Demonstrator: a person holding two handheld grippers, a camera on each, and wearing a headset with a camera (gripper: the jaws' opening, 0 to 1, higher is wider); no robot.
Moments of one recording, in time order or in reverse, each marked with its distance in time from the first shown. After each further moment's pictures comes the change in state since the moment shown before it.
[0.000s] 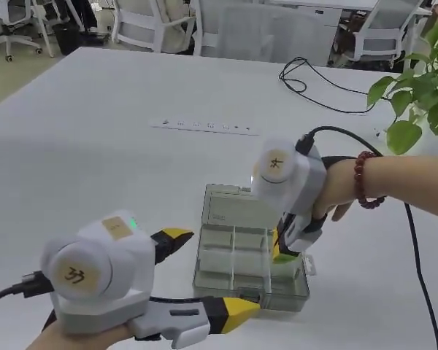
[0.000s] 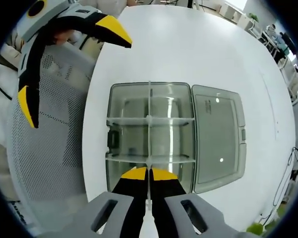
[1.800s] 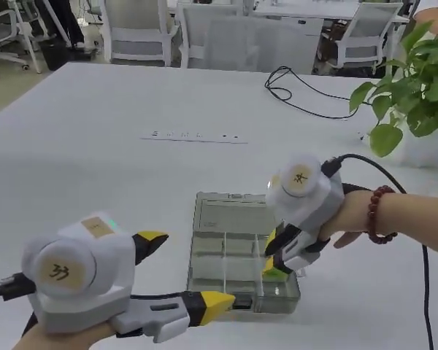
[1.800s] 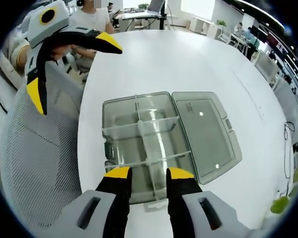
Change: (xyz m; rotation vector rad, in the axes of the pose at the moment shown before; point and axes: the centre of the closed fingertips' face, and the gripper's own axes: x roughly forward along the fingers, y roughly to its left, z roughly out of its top) left arm -0.015 0.021 0.000 0.006 0.042 0.082; right arm -0.011 0.001 0.000 0.190 -0.296 -0.150
